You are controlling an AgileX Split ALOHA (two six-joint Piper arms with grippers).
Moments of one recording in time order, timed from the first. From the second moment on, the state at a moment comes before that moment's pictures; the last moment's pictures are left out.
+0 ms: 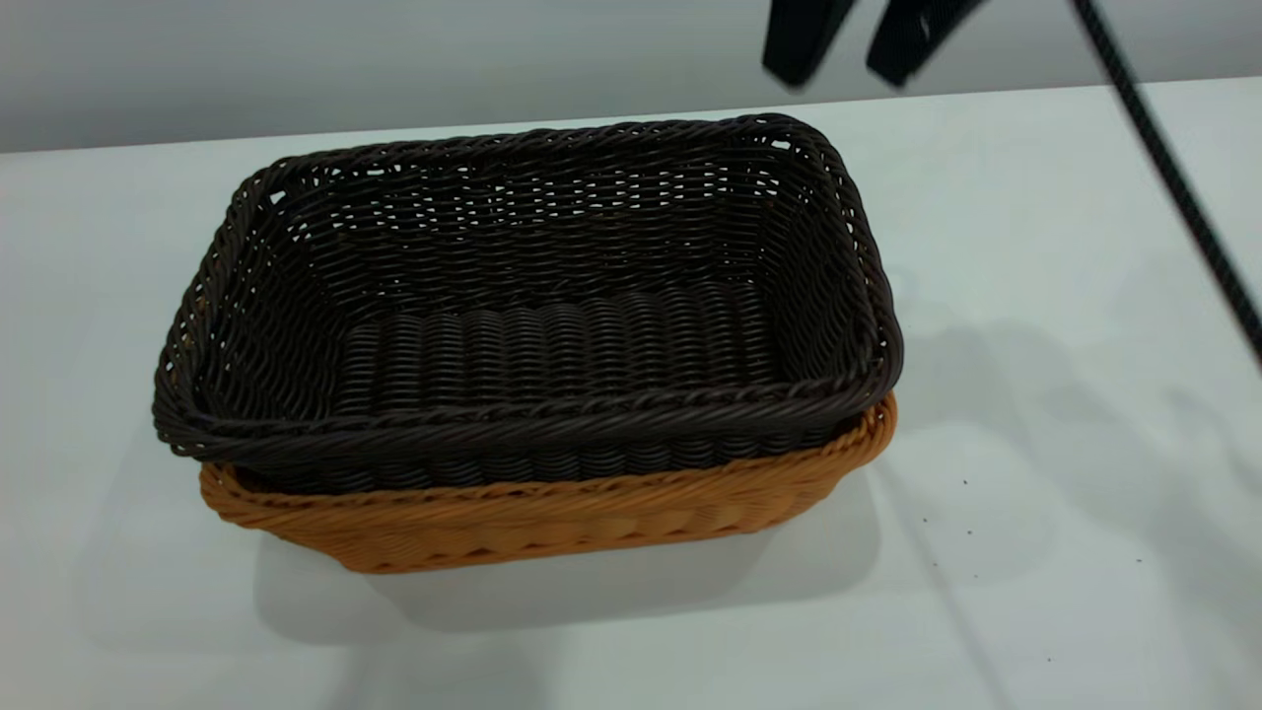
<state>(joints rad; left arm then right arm) -1.04 1.10 -1.16 0.79 0.70 0.08 0.34 1.94 -1.64 0.38 1.22 -0.31</state>
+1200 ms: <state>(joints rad) -1.04 0.72 -0.98 0.41 1.06 -0.06 0.34 0.98 -1.41 0.39 0.93 -0.41</state>
